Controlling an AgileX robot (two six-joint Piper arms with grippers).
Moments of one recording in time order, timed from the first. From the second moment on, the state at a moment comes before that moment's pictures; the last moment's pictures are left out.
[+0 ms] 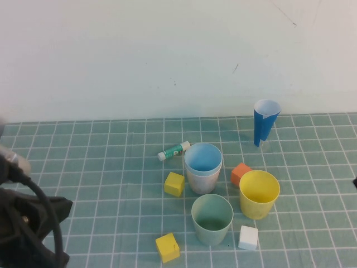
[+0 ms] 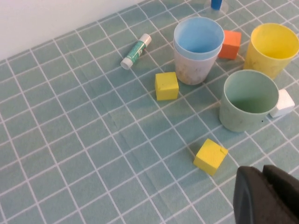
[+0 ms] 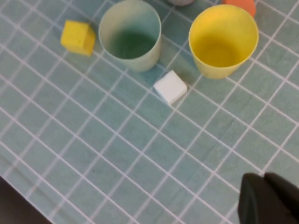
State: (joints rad) right arm 0.16 1.19 -1.00 0.37 1.08 -0.58; left arm -0.48 0.73 -0.73 -0.06 0.71 0.01
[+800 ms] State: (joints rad) right arm 0.43 1.88 -1.43 0.00 1.03 -0.16; left arm -0.48 0.32 -0.43 -0.12 0.71 0.01
